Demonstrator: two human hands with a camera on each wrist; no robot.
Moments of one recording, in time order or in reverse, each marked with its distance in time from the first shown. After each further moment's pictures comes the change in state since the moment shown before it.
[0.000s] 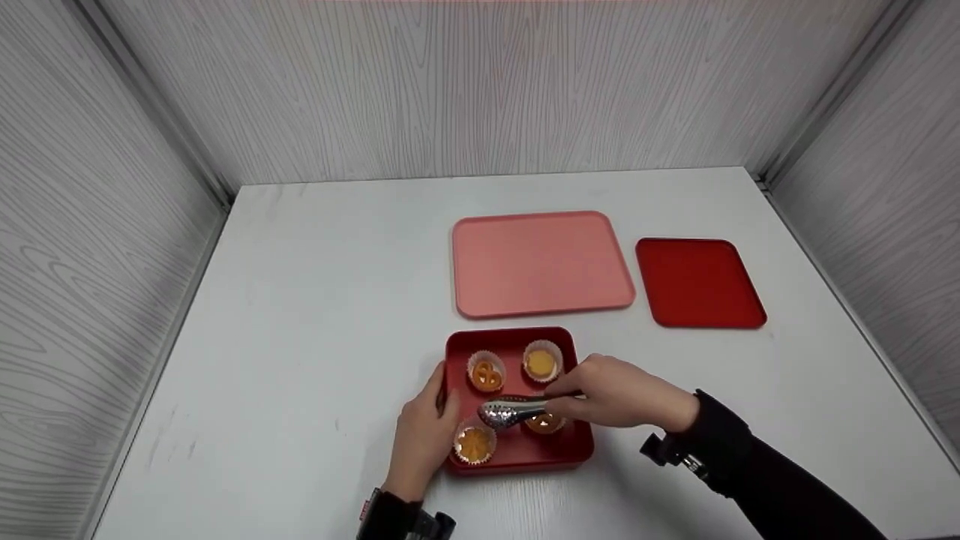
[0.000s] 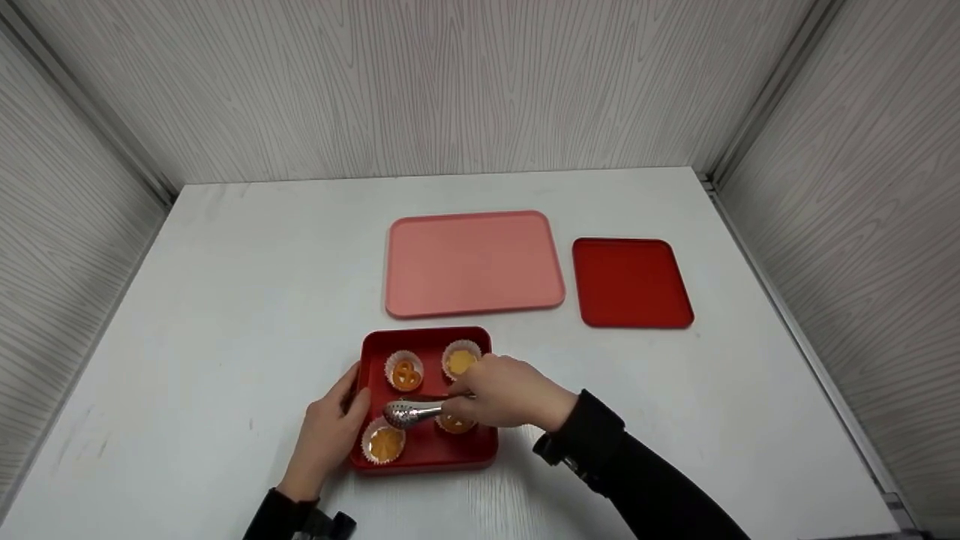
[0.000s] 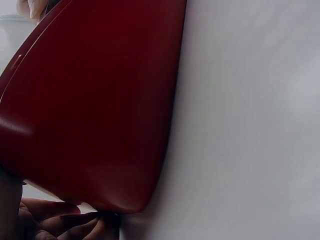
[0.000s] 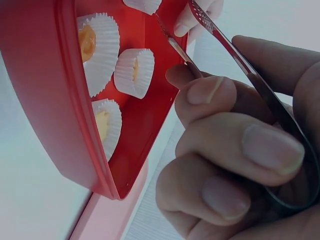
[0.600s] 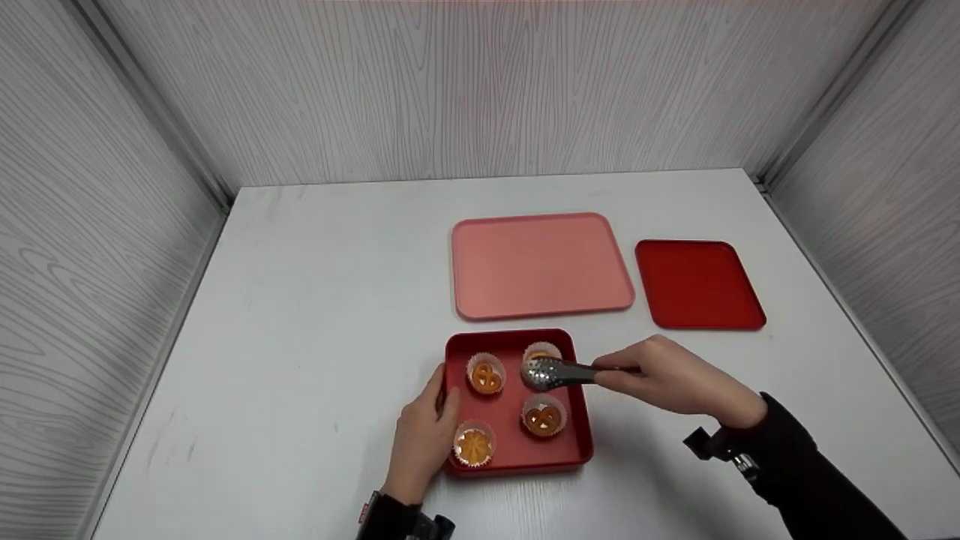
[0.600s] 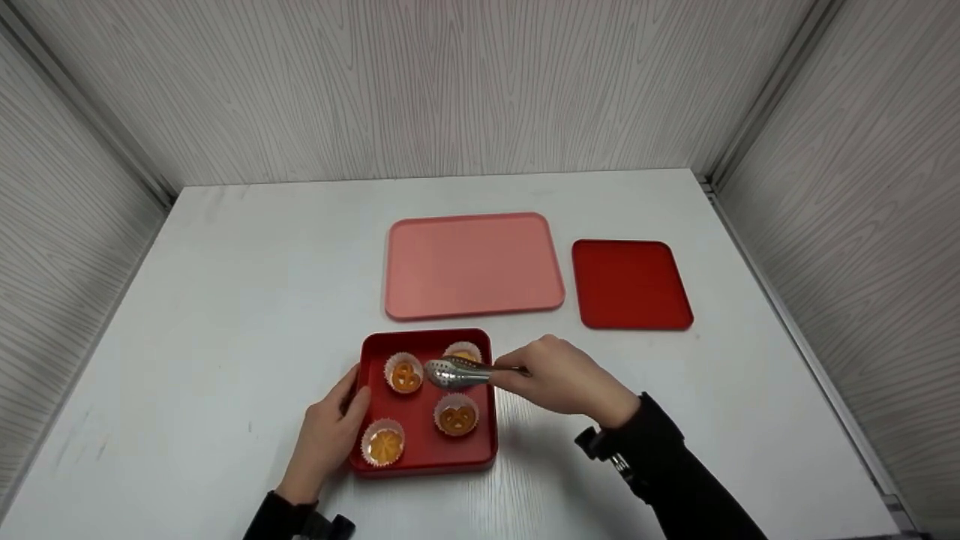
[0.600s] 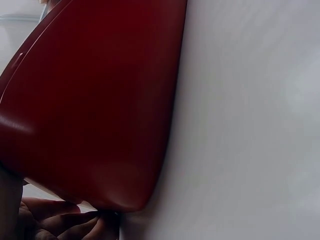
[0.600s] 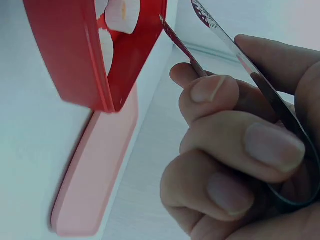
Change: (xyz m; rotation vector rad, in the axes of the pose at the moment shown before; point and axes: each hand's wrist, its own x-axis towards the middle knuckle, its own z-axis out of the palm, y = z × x) left_hand -0.001 0.000 0.000 -0.046 -0.015 0.002; right_hand -0.046 0.024 -0.031 0.101 0.185 0.137
